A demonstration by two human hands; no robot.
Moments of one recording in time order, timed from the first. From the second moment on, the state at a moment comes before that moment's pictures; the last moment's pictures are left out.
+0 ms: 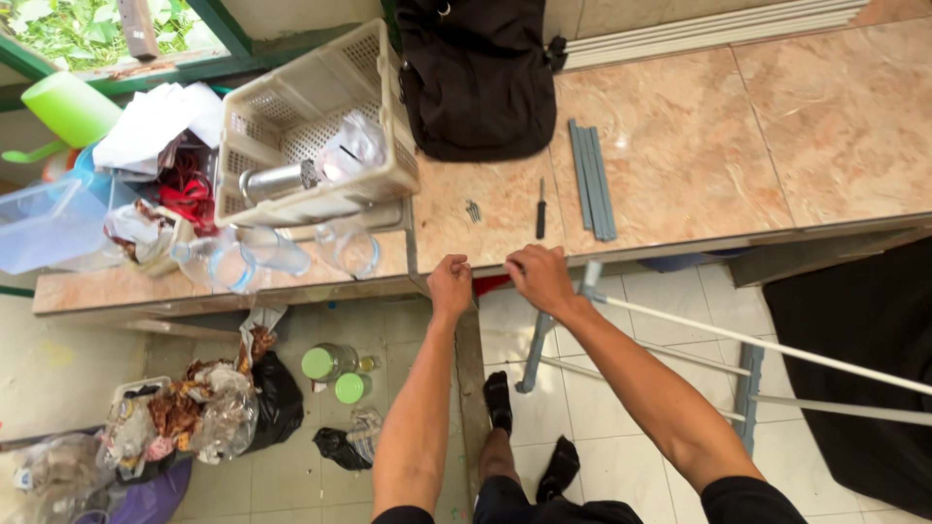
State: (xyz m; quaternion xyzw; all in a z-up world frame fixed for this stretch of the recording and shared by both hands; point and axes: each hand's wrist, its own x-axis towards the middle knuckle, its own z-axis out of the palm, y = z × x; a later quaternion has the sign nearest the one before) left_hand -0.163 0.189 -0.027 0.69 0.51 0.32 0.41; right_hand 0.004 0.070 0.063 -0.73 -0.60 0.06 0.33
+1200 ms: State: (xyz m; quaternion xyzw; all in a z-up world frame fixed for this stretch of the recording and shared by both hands) left_hand -0.098 0.316 -0.012 0.73 0.52 0.12 0.42; right_hand 0.009 0.219 -0.029 -0.85 -0.36 0.12 0.37
